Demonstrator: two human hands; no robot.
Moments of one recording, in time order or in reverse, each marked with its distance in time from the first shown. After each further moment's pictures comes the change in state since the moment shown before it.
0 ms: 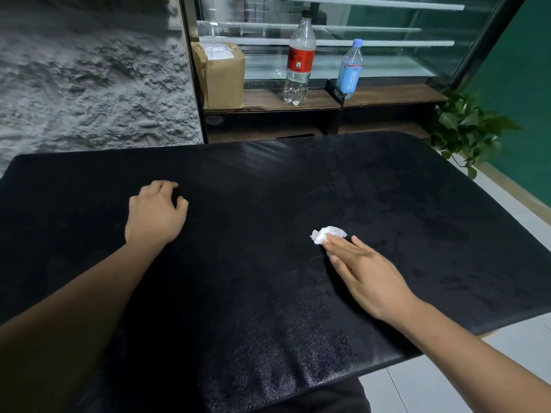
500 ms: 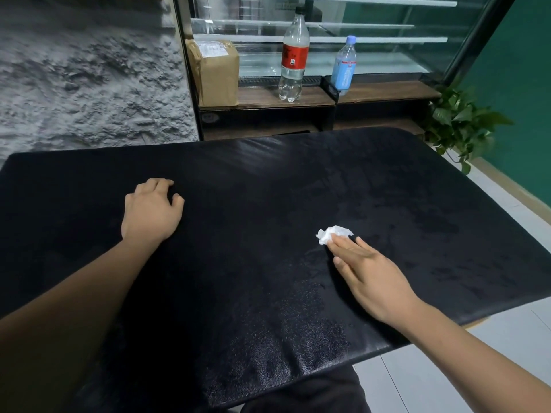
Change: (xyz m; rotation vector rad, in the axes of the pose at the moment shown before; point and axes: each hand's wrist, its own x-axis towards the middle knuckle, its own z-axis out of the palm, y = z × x) left_hand -0.005 0.003 -0.003 0.008 0.008 0.009; right_hand -0.023 0.002 -0.004 -0.017 0.019 0.023
